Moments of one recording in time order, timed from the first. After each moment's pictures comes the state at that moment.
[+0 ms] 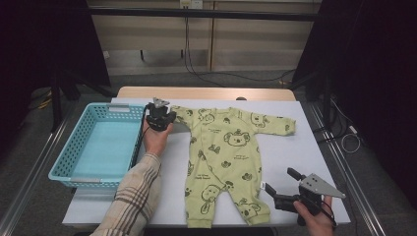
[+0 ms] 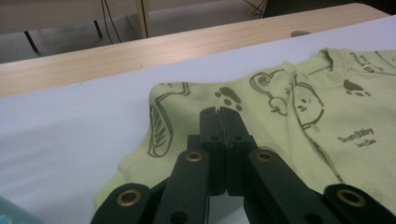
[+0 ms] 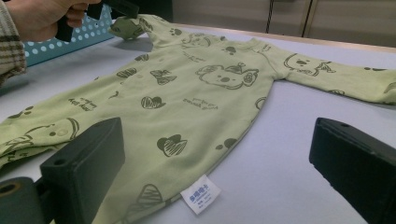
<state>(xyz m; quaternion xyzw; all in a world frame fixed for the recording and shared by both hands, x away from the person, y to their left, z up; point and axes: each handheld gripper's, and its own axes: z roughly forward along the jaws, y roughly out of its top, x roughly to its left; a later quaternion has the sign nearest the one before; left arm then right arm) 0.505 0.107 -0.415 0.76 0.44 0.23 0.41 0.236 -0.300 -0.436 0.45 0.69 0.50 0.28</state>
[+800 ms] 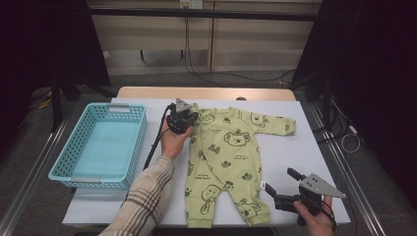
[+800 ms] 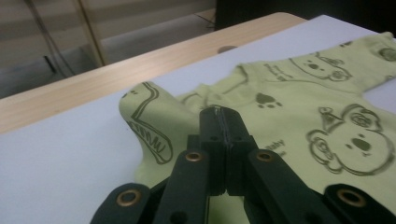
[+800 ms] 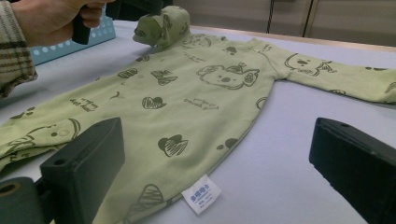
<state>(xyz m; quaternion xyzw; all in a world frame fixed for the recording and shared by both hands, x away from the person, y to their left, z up) 0.490 0.046 -0.416 0.79 0.35 0.20 0.46 0.236 -0.301 -0.436 0.45 0.69 0.50 0.28</state>
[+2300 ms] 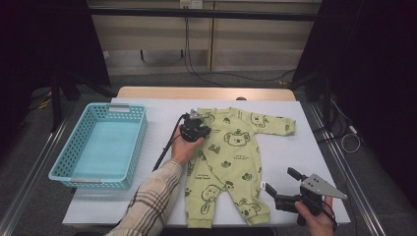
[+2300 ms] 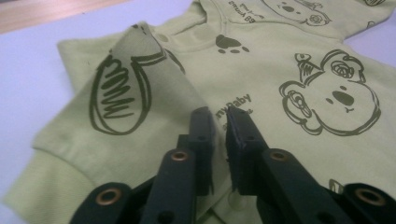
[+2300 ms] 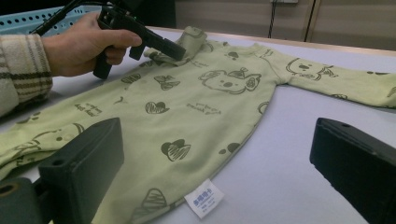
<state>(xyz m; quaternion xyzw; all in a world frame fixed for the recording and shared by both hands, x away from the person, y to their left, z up) 0.494 0.019 -0.455 0.81 0.36 0.12 0.44 0.234 -0.301 -0.434 0.44 0.68 0.52 0.27</state>
